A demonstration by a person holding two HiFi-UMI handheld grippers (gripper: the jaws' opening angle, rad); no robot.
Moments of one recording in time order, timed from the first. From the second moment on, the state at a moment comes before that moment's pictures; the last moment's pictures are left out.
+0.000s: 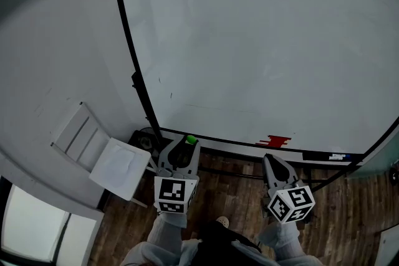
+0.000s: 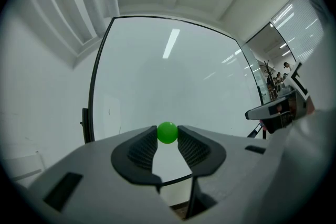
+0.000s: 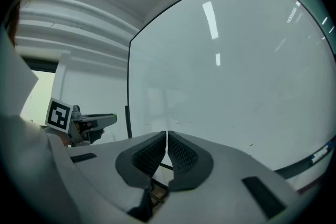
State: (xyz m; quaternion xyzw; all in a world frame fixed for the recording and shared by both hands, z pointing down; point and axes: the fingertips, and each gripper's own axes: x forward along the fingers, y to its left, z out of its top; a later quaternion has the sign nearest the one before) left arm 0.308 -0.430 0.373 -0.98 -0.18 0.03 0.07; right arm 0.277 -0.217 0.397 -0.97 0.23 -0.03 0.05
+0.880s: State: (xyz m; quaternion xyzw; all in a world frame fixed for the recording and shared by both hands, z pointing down) left arm 0.357 -0.267 0.323 -0.94 -0.32 0.09 0.11; right arm 0.281 -0.118 0.384 -0.99 0.14 -0.01 0.05
